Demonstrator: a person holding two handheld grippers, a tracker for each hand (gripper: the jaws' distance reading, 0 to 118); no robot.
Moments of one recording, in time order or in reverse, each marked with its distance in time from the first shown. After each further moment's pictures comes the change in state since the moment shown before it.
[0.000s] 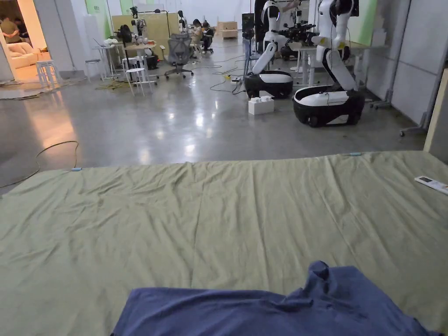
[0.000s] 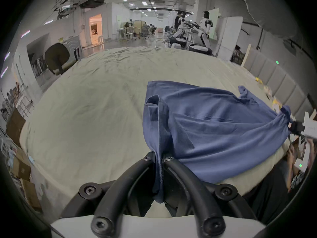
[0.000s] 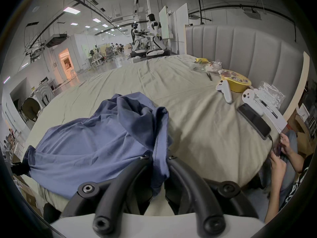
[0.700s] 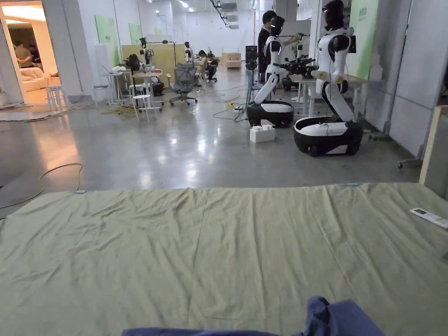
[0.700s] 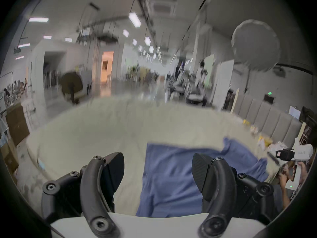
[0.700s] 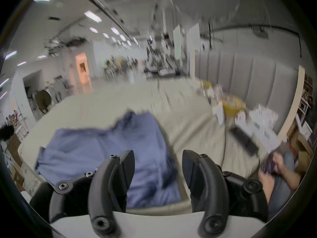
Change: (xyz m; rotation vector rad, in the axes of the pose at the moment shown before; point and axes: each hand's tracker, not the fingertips) left arm 0.011 -0.012 0.162 0.625 -0.026 0.067; right arm 0.013 -0.005 0.102 0.339 0.125 0.150
